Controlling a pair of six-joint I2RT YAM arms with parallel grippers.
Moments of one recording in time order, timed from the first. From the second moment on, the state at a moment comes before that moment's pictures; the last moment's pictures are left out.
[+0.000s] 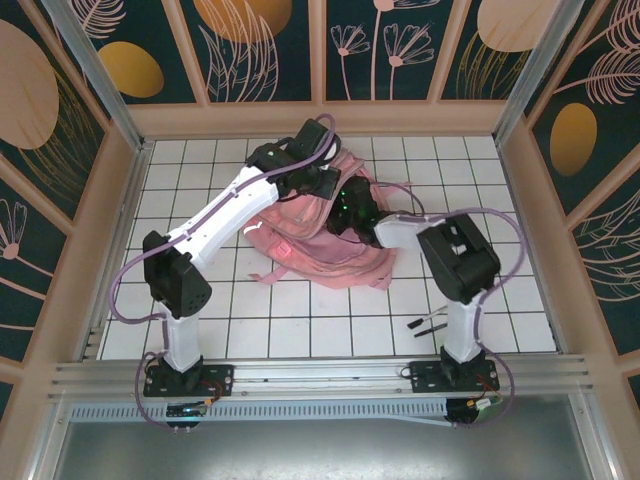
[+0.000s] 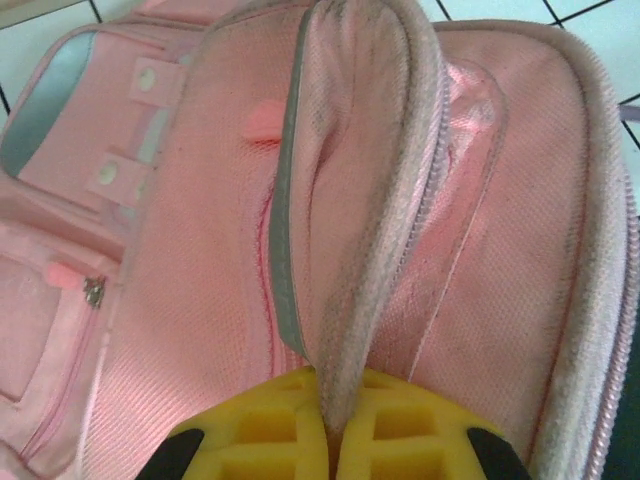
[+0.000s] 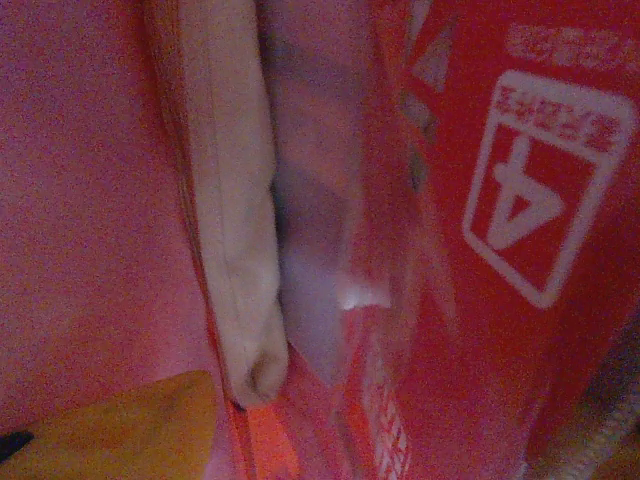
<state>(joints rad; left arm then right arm) -0.71 1.92 1.97 -0.95 -0.09 -0.29 0.59 1.89 1.09 0.23 -0.23 1.38</state>
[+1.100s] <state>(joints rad) -0.66 1.87 1.76 -0.78 0.13 -0.33 0.50 1.72 0.94 -0.03 -0.42 0.99</state>
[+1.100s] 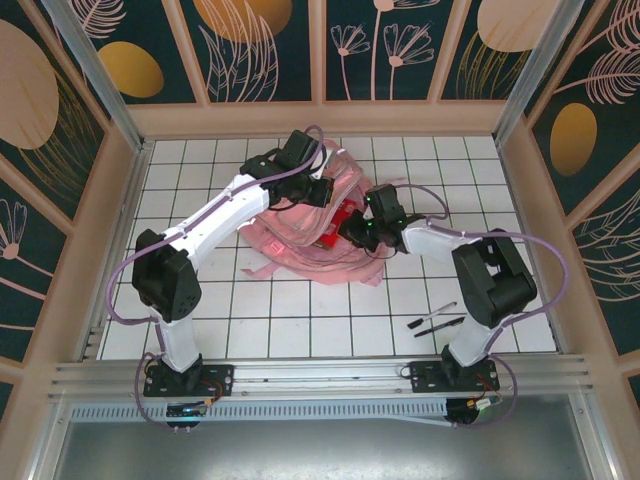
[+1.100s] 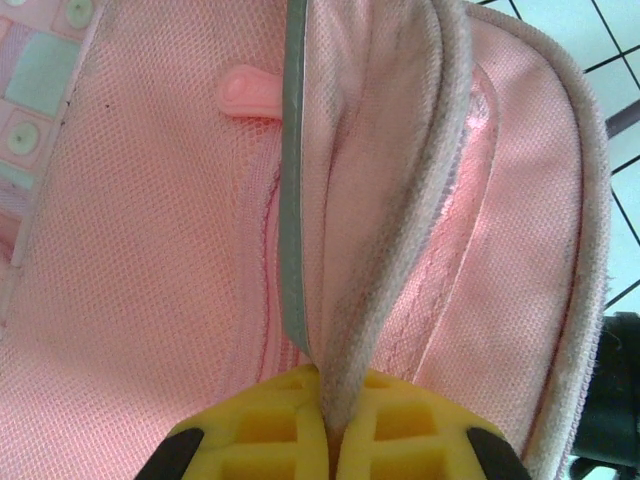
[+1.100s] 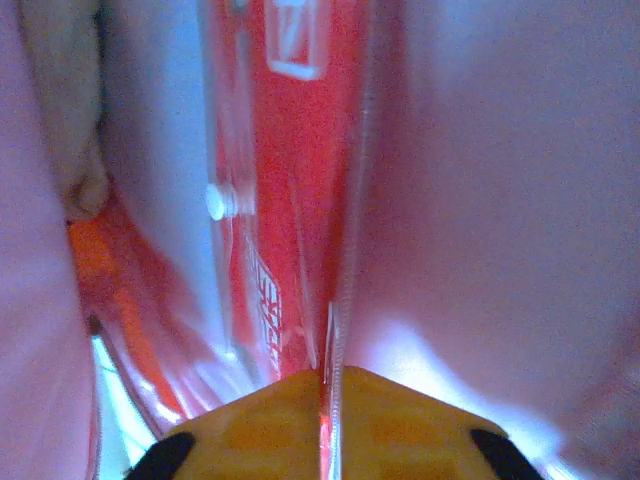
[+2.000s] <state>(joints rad) -0.64 1.83 1.75 -0.76 0.07 -0.40 0.58 1.84 1.10 0.12 -0.25 1.36</state>
